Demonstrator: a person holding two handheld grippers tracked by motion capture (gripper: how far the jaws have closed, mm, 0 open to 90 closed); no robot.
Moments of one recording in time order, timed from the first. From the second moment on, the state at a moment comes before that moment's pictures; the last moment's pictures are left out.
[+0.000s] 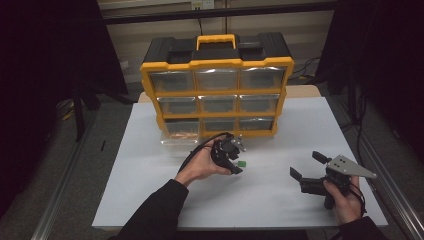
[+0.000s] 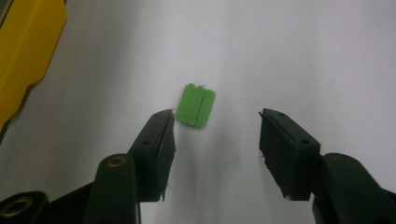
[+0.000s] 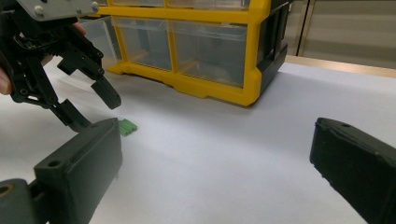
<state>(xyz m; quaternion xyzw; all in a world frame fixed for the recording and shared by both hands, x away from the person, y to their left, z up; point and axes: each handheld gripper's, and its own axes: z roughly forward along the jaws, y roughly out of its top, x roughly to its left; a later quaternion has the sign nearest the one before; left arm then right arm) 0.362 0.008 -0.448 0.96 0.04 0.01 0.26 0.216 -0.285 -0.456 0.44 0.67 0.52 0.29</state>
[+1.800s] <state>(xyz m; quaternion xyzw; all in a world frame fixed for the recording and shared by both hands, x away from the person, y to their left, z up) 0.372 -0.014 -0.456 0.97 0.05 -0.02 0.22 0.217 -0.286 -0.457 0.45 0.67 0.51 0.28</state>
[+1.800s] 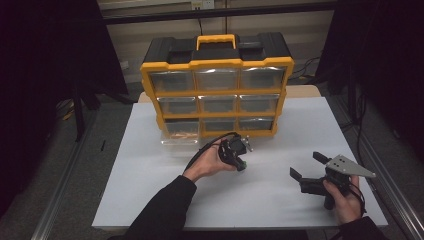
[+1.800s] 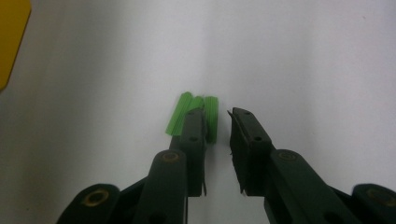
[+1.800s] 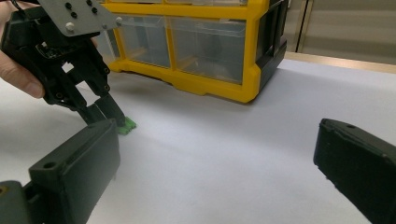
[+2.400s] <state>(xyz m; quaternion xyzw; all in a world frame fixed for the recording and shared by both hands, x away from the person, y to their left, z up) 0.372 -0.022 -0.453 0.98 0.05 -0.03 0.20 0.216 -0.285 -0.457 0.45 0.68 0.51 0.28</state>
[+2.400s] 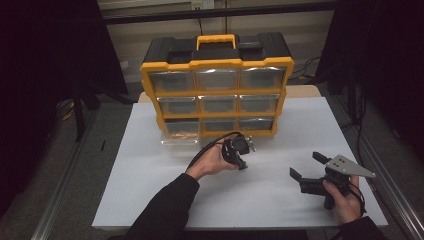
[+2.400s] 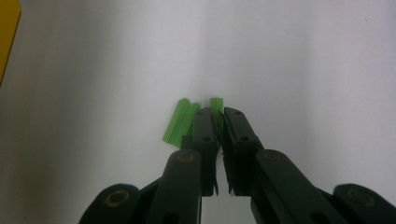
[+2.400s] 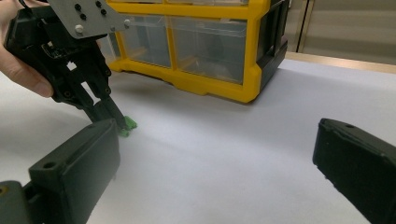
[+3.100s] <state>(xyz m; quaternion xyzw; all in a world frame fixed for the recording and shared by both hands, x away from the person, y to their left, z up) 0.375 0.000 -0.446 0.97 0.08 -0.04 0.23 0.217 -0.286 -0.457 0.45 0.67 0.51 0.28</state>
